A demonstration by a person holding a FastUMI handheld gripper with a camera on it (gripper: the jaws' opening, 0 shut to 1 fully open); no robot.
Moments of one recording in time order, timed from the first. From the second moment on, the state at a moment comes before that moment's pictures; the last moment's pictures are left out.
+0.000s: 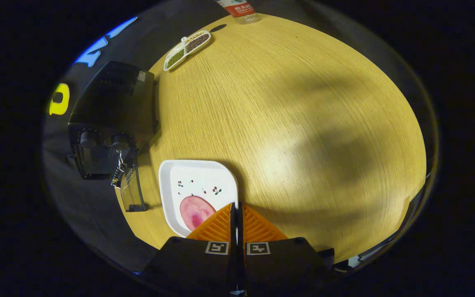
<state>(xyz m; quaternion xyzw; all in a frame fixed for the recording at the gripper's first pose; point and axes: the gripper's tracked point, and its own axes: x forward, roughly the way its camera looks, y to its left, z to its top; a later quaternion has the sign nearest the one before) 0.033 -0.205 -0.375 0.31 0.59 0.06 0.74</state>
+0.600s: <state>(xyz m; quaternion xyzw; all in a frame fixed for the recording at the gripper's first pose) -0.013 -0.225 -0.326 0.48 0.49 -0.01 0.73</state>
